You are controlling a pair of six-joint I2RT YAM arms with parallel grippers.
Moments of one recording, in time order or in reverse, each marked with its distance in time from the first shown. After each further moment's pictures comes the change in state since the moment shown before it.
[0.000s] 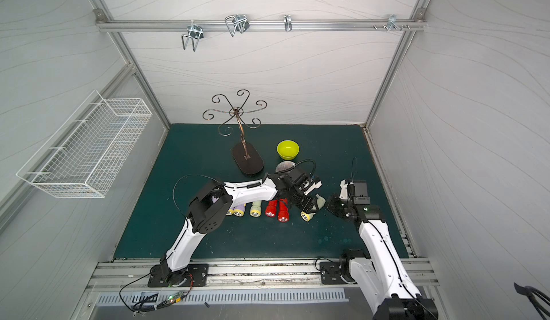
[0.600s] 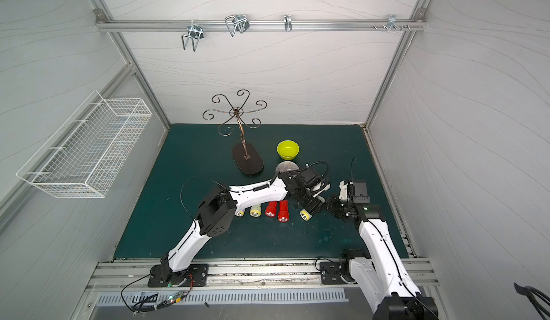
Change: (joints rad) left arm -0.082 0.093 0.239 -0.257 -0.220 0.148; right arm 0.000 0.008 0.011 -0.011 -0.026 0.005
